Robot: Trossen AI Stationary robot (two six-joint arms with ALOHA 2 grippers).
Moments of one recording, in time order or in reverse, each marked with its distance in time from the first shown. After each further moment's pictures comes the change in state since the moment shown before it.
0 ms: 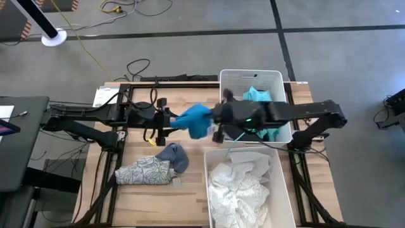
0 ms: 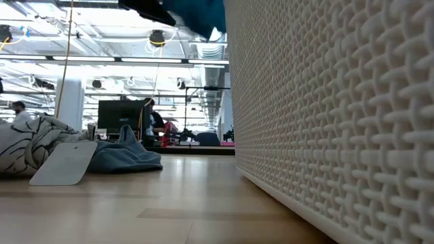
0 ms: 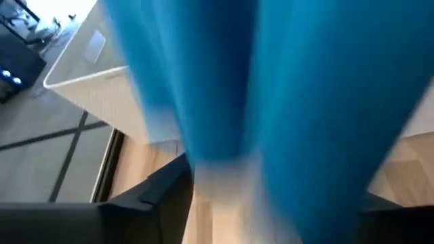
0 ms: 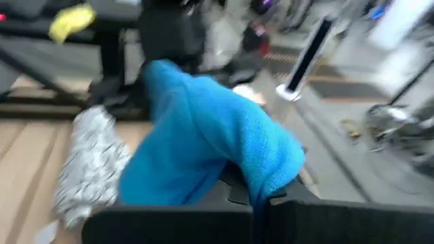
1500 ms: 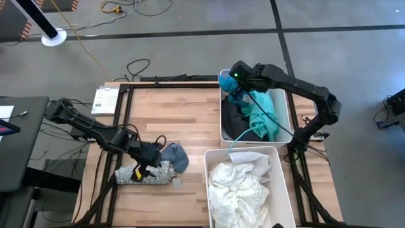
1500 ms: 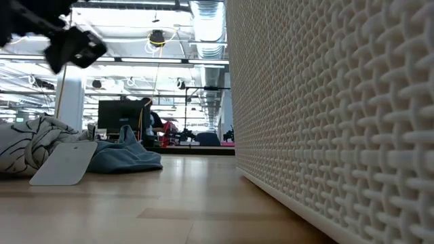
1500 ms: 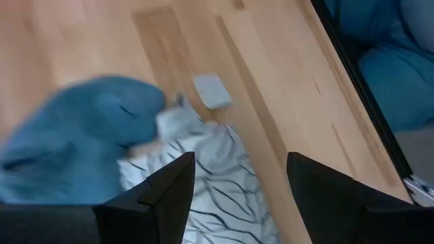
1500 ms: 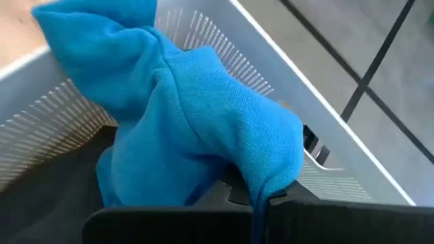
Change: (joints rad) left arm -0.353 0.000 -0.300 -0.095 0.394 -0.381; right arm -0.606 0.044 -0.045 -0.647 0.048 0.270
